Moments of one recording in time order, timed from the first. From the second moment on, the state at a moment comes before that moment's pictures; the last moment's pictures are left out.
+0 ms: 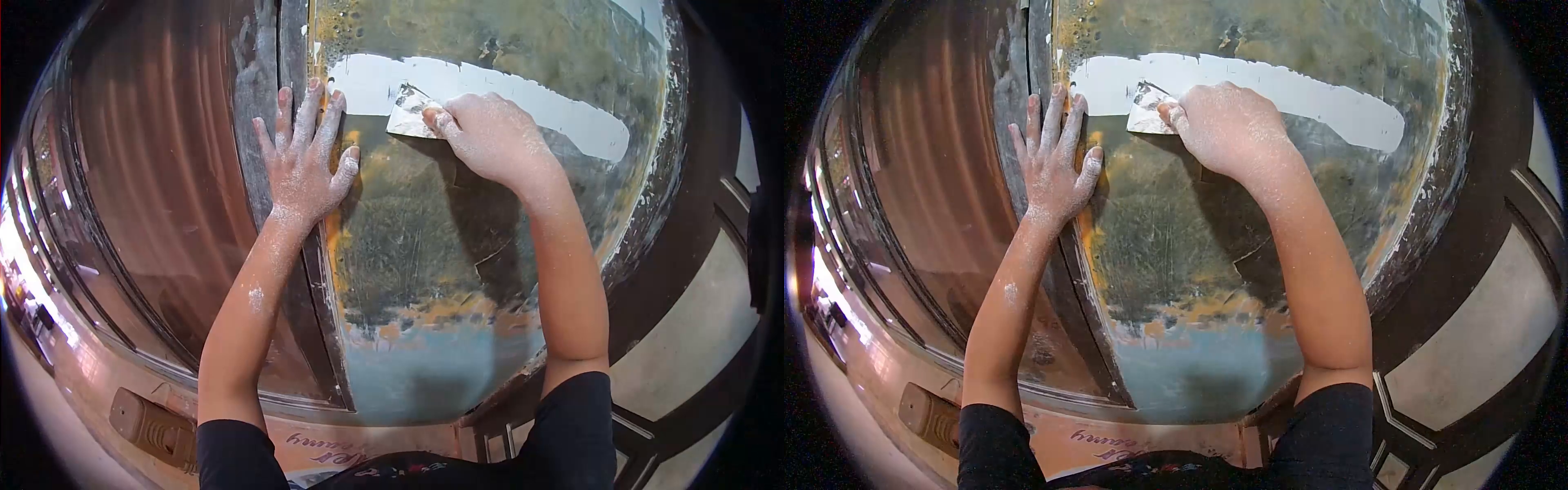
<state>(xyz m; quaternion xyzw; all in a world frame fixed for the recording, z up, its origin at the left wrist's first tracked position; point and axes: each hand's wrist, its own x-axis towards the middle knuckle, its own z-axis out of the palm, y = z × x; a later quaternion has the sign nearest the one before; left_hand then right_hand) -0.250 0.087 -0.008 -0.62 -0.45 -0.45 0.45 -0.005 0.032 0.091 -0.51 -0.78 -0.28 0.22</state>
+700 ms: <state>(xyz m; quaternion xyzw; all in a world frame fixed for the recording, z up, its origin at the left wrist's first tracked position) -0.251 0.085 -0.011 -0.62 -0.47 -0.43 0.45 0.000 0.028 0.092 -0.53 -0.77 -0.26 0.22</state>
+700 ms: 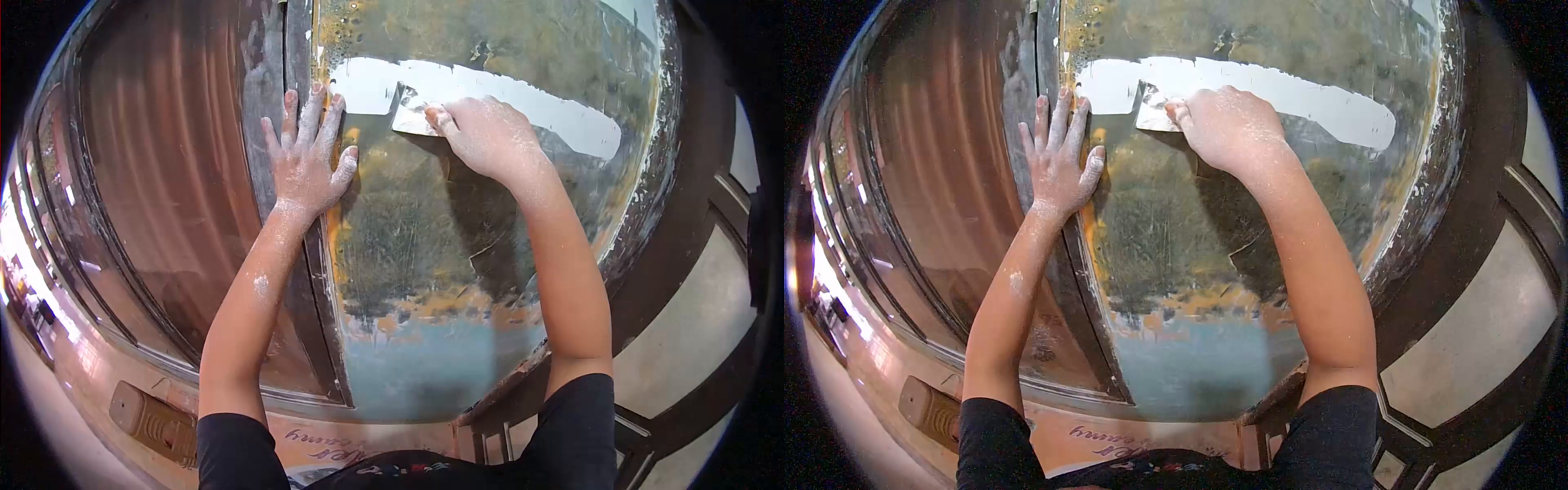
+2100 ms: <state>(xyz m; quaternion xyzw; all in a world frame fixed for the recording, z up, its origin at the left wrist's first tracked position) -0.193 0.082 -0.028 -0.61 -0.51 -0.39 0.46 0.076 0.029 -0.124 -0.29 -0.62 0.48 0.55</state>
